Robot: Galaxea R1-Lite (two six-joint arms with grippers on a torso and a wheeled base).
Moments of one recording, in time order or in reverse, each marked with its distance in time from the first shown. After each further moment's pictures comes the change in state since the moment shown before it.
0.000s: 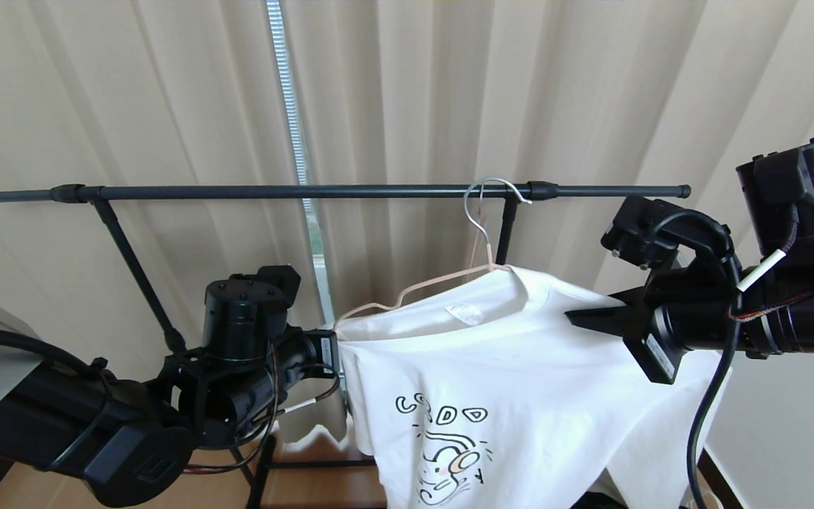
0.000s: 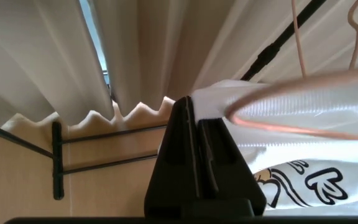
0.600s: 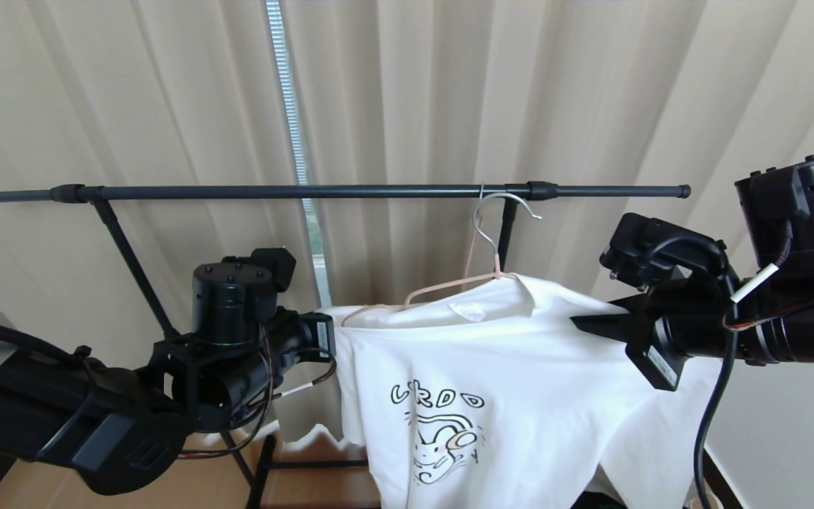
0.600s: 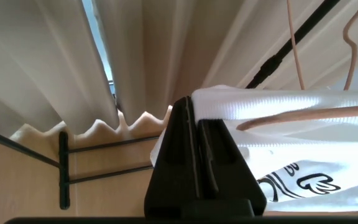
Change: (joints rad) left arm 0.013 -0.030 -0.034 0.003 0.003 0.050; right arm -0.018 0.002 0.059 -0.064 -0.028 -0.087
